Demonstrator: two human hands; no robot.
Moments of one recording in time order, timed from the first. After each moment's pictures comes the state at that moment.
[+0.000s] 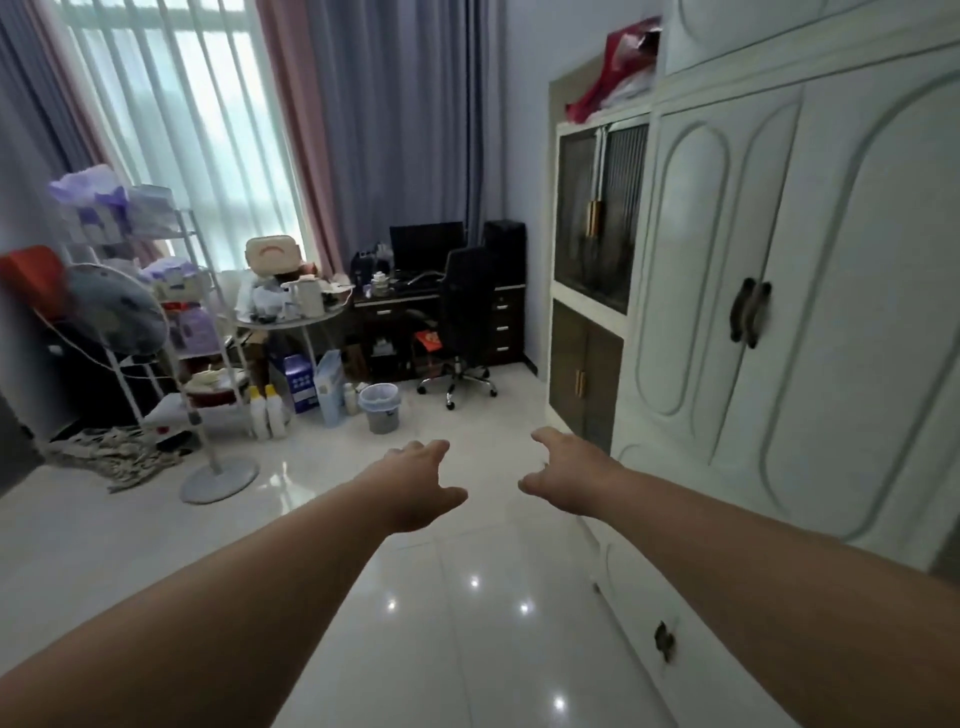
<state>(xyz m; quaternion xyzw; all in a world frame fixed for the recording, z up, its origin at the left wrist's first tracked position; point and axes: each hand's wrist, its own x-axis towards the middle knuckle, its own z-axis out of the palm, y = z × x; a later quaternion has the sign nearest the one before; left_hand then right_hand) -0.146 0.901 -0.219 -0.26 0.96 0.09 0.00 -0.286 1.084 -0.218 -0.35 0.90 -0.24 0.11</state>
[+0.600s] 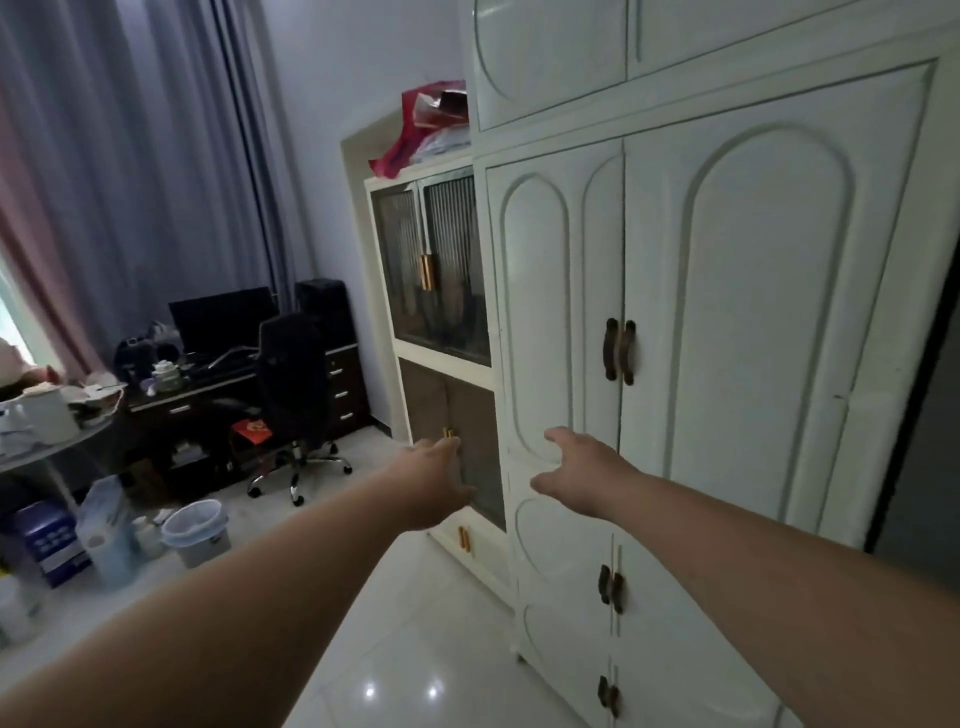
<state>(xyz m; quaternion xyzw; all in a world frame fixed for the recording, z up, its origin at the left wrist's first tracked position) -0.398 0.856 -0.178 -0.01 1.00 0.08 -0.03 -0.433 1.083 -0.186 -0.13 0.95 -0.30 0.01</state>
